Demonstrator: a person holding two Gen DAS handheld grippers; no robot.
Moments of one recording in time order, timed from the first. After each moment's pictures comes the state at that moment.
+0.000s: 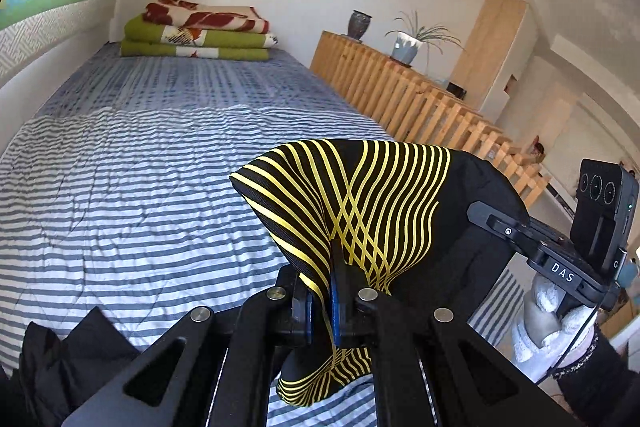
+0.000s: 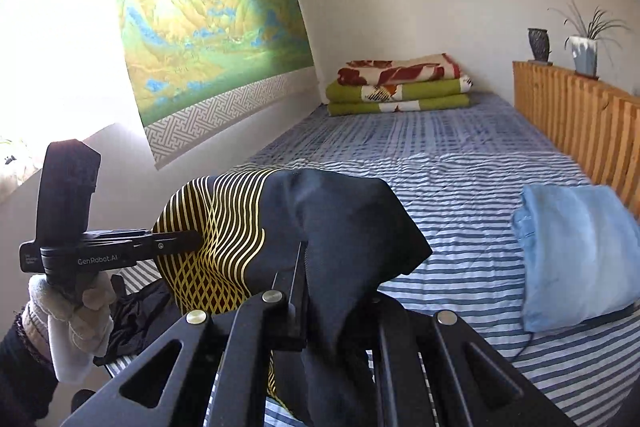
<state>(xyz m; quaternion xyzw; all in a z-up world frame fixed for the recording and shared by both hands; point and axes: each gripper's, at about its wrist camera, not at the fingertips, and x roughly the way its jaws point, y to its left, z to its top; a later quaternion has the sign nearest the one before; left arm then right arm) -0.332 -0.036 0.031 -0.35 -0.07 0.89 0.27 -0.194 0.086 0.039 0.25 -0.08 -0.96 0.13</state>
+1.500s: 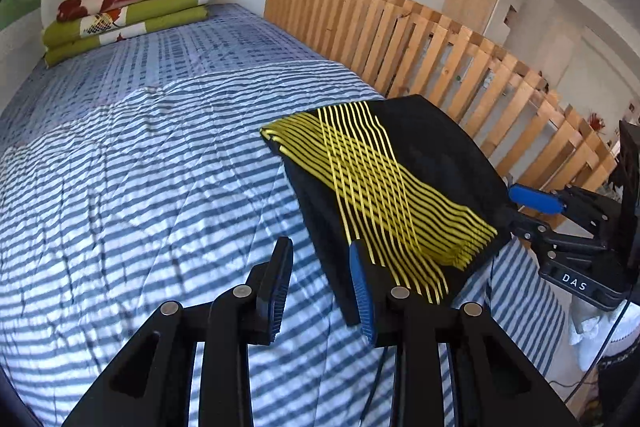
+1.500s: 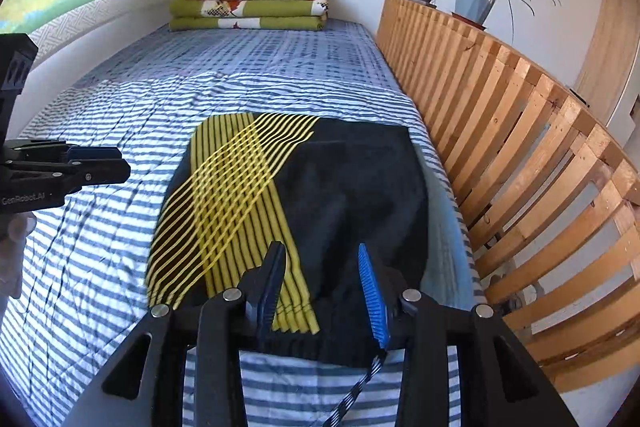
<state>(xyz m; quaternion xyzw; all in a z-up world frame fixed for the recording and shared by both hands) -0.498 0.239 -0.061 -0.42 0.02 0.86 0.28 -0.297 0.338 -0.029 0.41 0.03 -0.91 -0.08</state>
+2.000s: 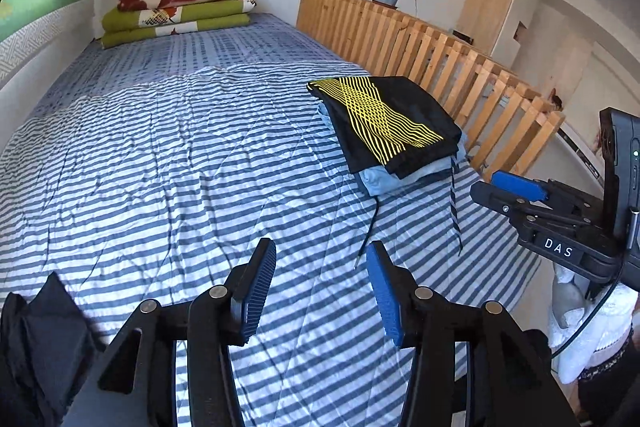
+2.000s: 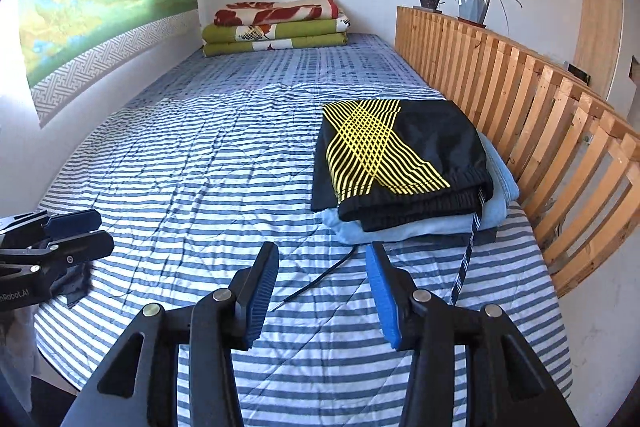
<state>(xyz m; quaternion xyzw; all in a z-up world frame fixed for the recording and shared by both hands) -0.278 0.093 -0.018 -0.40 0.01 0.88 0.25 -0.159 0.199 0.000 0.38 -0.04 -0.92 -0.06</state>
